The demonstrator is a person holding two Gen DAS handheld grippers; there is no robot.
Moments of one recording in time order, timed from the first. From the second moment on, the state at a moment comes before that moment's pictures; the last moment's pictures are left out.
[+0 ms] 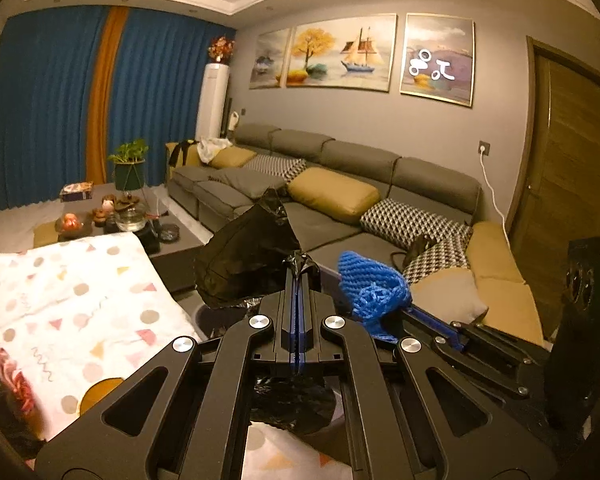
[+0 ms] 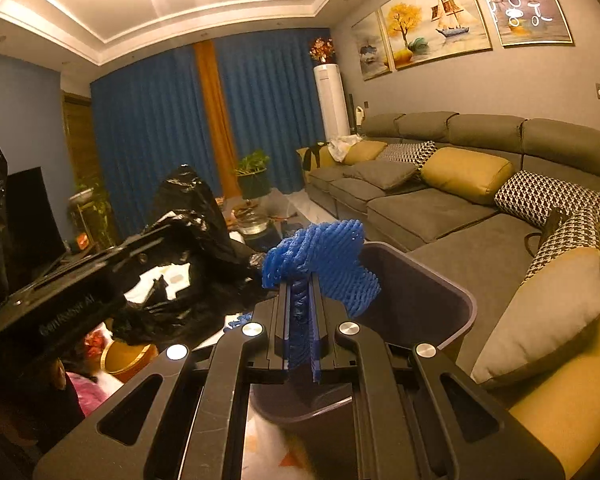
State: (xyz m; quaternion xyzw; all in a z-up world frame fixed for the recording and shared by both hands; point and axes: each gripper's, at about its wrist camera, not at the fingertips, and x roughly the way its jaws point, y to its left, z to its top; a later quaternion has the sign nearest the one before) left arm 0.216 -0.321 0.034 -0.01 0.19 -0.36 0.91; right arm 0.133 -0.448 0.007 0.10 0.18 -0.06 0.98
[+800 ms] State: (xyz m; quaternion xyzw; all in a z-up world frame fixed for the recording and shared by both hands) left arm 0.270 -0.344 -0.013 -0.03 0.28 -0.37 0.89; right arm 0.171 -0.464 -0.014 0.12 0.21 -0.07 0.97
